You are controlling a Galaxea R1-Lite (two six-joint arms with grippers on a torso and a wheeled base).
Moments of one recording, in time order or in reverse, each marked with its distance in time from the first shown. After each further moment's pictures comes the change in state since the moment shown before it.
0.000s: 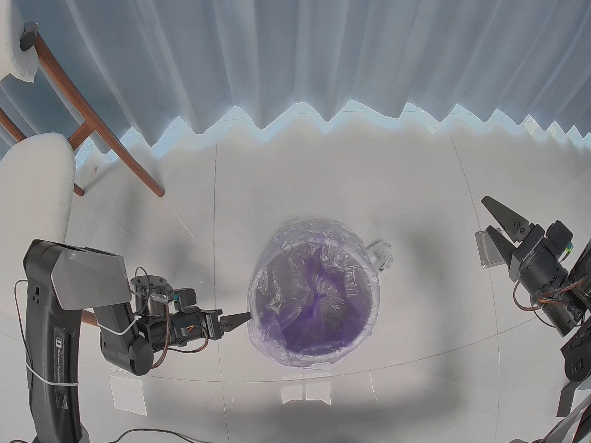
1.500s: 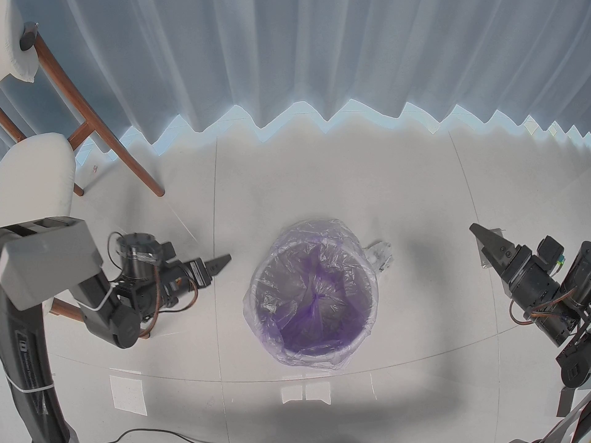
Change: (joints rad) left arm -0.018 -0.223 -0.099 0.196 0.348 -0.163; right arm 0.000 0.039 0.048 0.026 0.004 -0.094
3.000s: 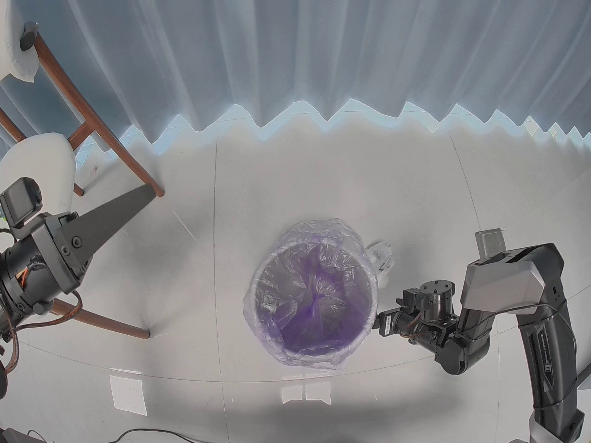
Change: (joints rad) left arm -0.124 -1.028 0.307 0.151 -0.331 -0.083; right arm 0.140 0.917 -0.636 0.213 -0.159 -0.620
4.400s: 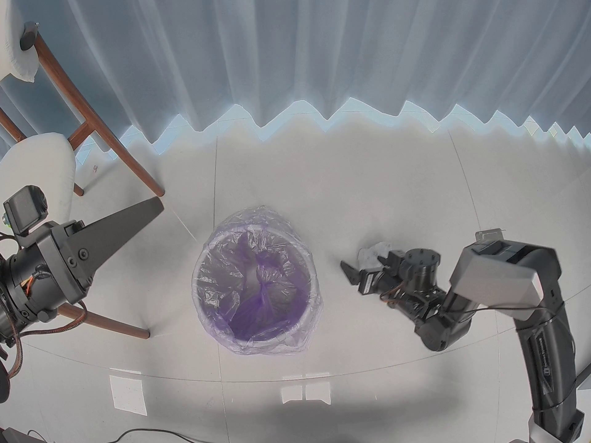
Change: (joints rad) left arm -0.019 0.005 0.019 0.001 0.000 0.000; right arm 0.053 0.006 -0.303 0.031 -0.032 0.073
